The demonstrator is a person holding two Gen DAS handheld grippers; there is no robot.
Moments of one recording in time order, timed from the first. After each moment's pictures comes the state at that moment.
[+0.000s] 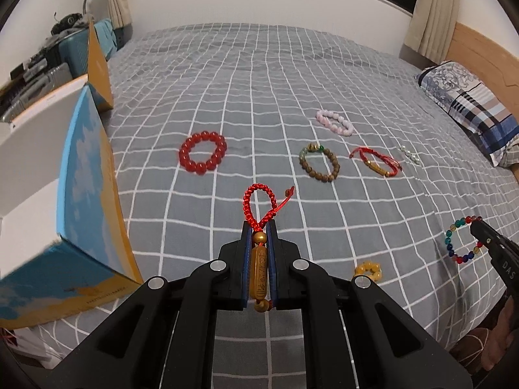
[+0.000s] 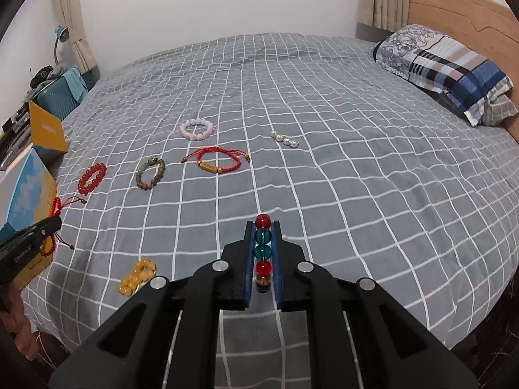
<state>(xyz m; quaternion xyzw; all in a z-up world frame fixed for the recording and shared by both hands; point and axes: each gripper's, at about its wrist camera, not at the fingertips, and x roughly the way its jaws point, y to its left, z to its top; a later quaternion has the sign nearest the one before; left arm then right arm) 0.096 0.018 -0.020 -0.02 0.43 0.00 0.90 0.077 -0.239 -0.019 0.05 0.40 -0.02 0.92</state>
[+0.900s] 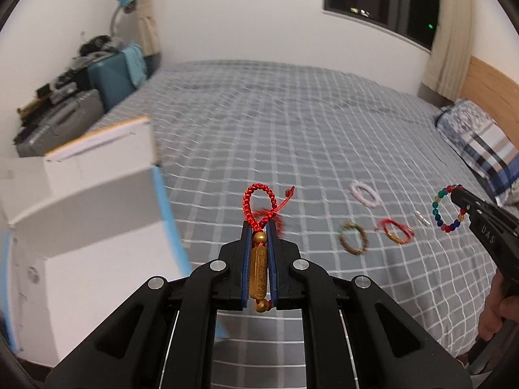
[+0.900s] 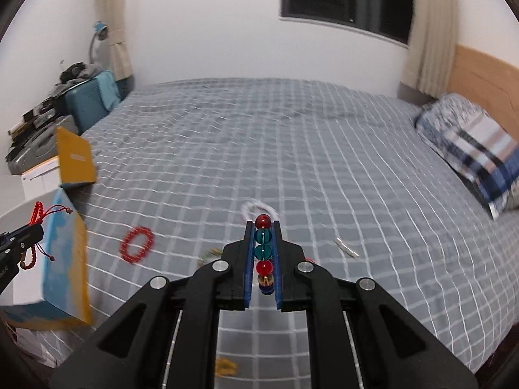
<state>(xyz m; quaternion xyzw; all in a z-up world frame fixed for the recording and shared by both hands) 0.111 0.098 0.089 -0.03 0.37 0.05 0.93 0.159 -0.133 0.086 -0.02 0.33 0.04 0.94</state>
